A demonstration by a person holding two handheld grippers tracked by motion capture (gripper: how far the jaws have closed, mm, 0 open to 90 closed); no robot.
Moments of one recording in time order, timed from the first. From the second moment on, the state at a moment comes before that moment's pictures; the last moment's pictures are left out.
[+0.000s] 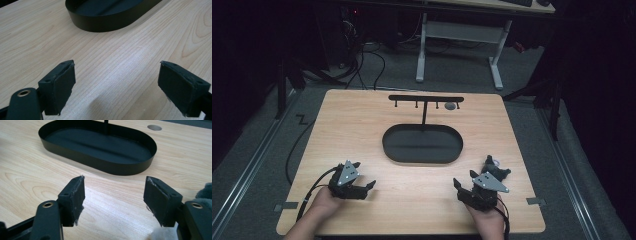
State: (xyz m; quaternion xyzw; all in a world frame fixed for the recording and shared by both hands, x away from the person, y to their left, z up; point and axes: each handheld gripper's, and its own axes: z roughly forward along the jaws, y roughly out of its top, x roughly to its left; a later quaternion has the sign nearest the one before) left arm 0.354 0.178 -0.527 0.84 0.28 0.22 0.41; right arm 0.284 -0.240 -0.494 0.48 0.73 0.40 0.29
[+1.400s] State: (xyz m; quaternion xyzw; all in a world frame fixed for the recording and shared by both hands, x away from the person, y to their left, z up) left arm 0.357 0.178 -0.527 0.84 0.29 0.21 0.41; right arm 0.286 -0.267 -0.509 0.56 0.71 0.34 0.25
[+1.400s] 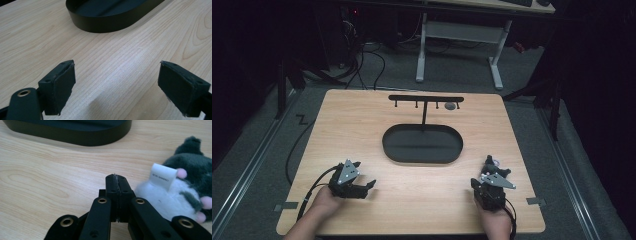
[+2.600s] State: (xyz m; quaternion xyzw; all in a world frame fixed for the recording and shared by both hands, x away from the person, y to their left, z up) left arm 0.358 0.179 -0.526 0.84 0.29 0.21 0.42; right arm 0.272 -0.313 -0.507 0.60 0.68 0.33 0.26
